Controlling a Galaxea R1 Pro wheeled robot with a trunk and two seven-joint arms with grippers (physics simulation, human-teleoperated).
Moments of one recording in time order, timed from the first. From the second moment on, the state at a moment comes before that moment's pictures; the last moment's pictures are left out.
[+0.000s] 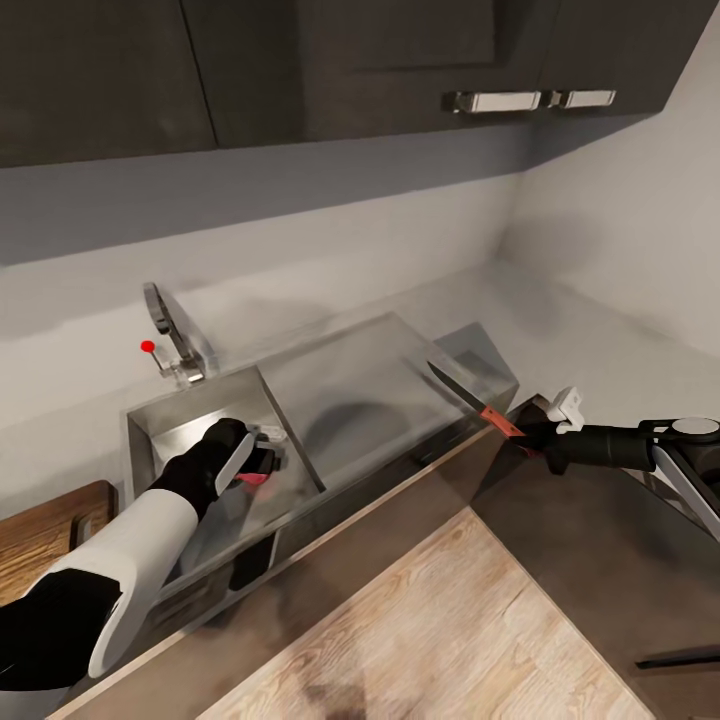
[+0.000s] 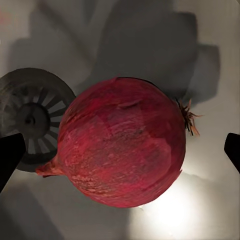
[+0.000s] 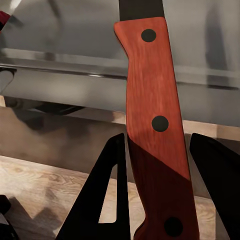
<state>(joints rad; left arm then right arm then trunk) -1.04 0.03 -0.26 -0.59 0.24 0.89 0.15 -0.72 -0.66 0.23 -1.41 -0.28 0.63 0.90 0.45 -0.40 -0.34</state>
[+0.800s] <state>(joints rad) -1.04 0.03 -0.26 -0.59 0.24 0.88 0.15 -0.72 -0.66 0.23 -1.41 -0.28 0.63 0.90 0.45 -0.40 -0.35</state>
